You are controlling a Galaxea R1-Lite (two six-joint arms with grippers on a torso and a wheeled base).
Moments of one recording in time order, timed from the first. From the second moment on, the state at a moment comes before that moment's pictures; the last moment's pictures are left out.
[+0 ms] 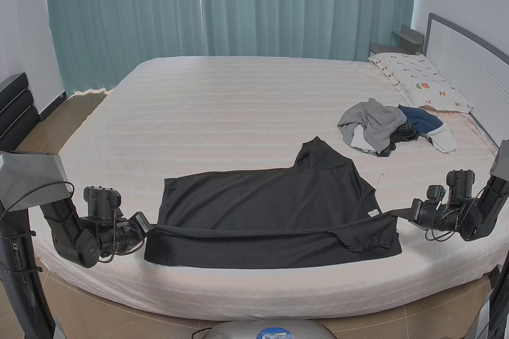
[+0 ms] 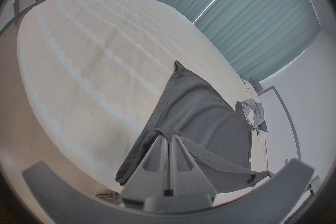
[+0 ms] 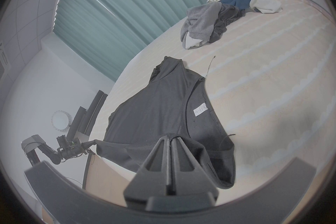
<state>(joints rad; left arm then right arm) -0.06 2.23 -0.54 -0.99 -0.16 -0.73 -0.13 2.16 -0.57 -0.96 0.57 0.37</state>
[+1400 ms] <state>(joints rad) -0.13 2.35 -0.68 -0.98 0.00 -0.77 -0.10 2.41 -0.63 -1.22 0.49 0.52</state>
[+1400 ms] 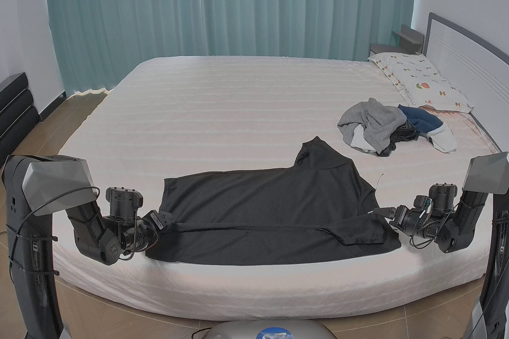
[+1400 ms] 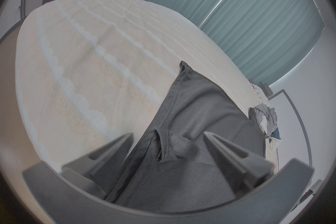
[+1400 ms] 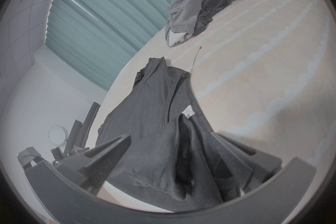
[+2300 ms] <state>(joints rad) -0.13 2.19 -0.58 -0.98 -0.05 -0.99 -0.09 2.26 -0.49 -1.38 0.49 0.74</state>
